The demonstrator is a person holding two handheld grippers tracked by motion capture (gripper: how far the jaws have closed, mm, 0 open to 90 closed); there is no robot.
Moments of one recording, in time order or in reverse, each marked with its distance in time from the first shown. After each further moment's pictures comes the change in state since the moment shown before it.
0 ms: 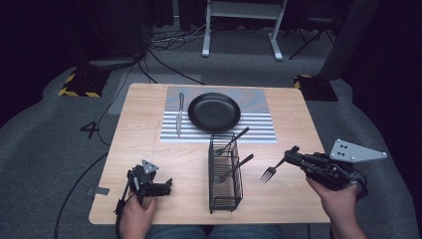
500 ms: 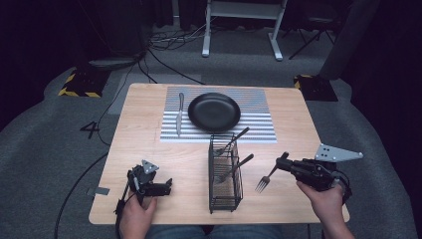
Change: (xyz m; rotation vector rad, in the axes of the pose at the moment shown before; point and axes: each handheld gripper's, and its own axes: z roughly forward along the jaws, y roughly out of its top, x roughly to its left) left arm 0.000 0.000 0.000 0.000 0.000 0.000; right arm -0.014 -0.038 0.027 0.072 0.053 0.117
